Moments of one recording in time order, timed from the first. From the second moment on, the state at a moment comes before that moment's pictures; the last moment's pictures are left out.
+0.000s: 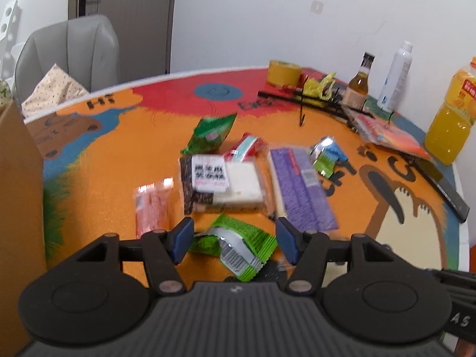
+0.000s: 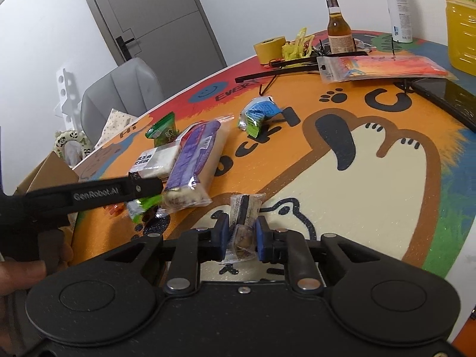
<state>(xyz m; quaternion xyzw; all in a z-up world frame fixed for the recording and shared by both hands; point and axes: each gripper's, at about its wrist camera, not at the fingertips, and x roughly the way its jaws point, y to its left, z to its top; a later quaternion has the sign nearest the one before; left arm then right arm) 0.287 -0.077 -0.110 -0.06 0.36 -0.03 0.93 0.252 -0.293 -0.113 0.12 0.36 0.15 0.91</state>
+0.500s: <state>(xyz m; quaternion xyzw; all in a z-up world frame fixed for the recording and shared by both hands) 0.272 -0.073 -0.113 -0.06 0.36 -0.04 0.93 0.247 -0.280 -0.113 0.09 0.35 0.14 0.92</state>
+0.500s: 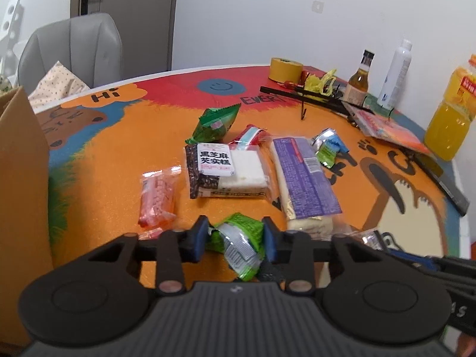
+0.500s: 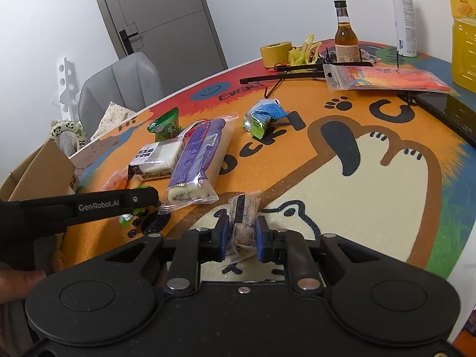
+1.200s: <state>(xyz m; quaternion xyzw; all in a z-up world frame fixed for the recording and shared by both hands) 0.234 -0.063 -0.065 -0.08 0.31 -0.06 0.95 0.230 -0.266 -0.080 0.10 0.30 0.16 0.93</state>
